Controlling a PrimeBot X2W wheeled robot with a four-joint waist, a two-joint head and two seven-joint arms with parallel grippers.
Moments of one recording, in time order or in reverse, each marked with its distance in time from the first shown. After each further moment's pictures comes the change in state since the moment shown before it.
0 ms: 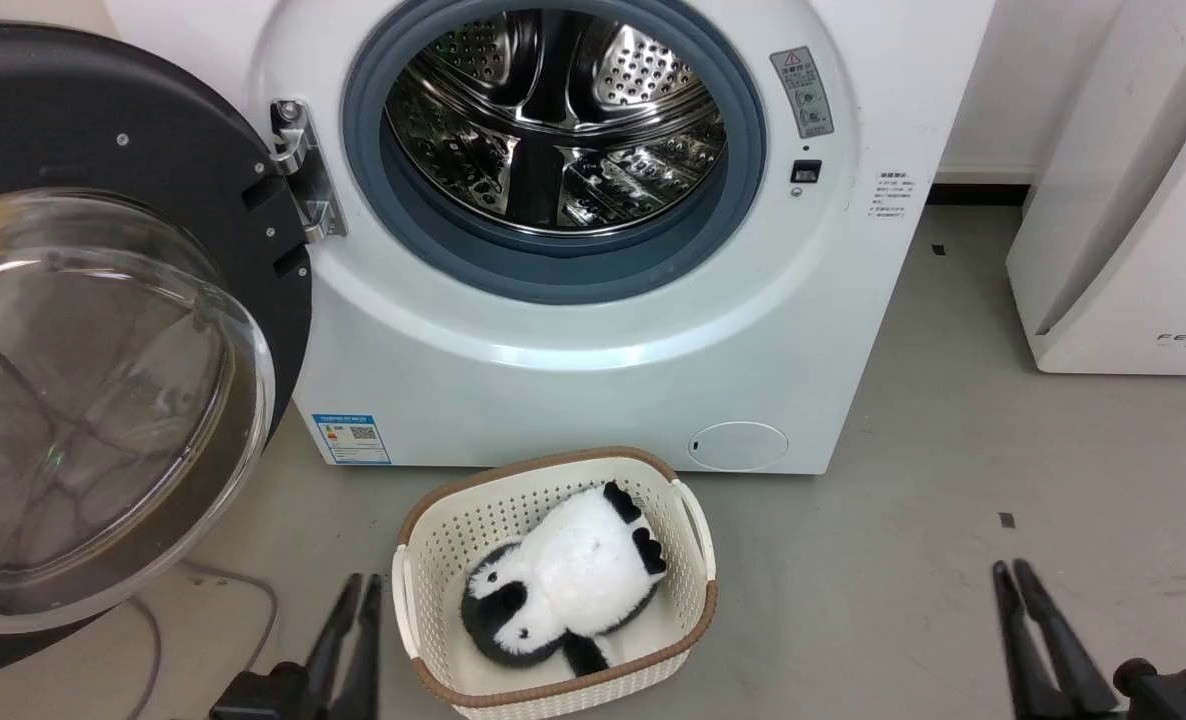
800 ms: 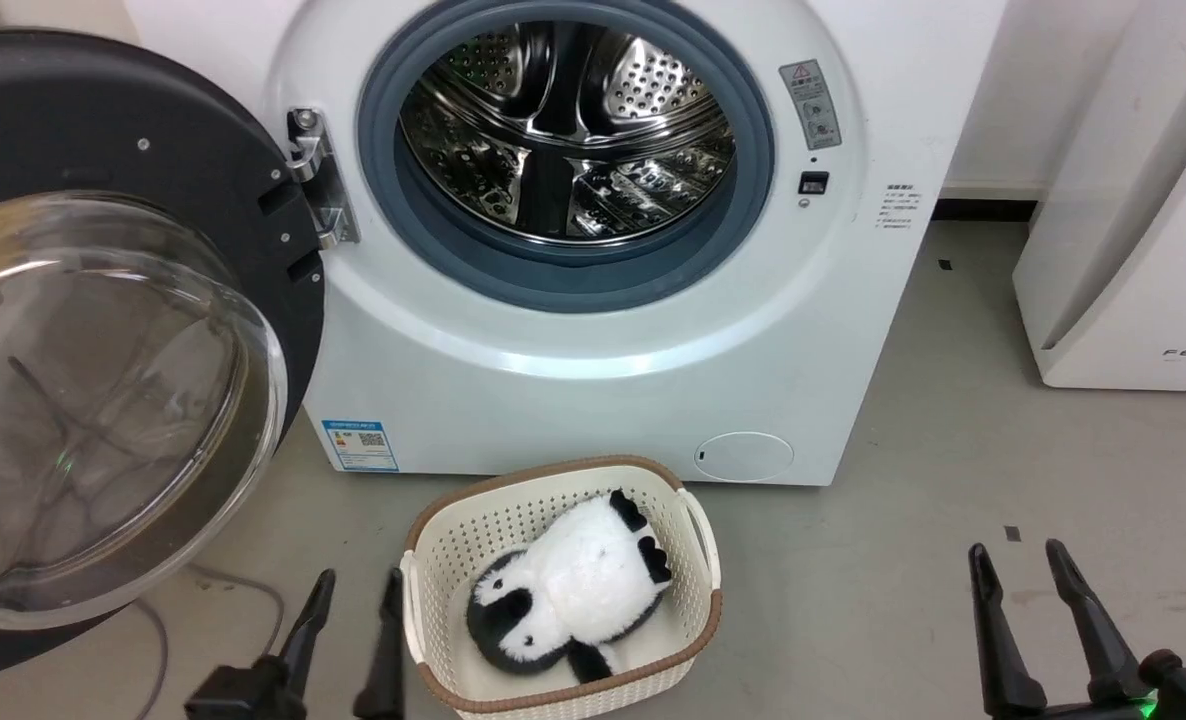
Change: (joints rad) left arm -0.023 0.018 -0.013 0.025 -0.157 -0.026 -0.002; right arm -0.001 -0.031 0.054 -0.046 0.167 0.000 -0.001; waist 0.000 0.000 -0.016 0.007
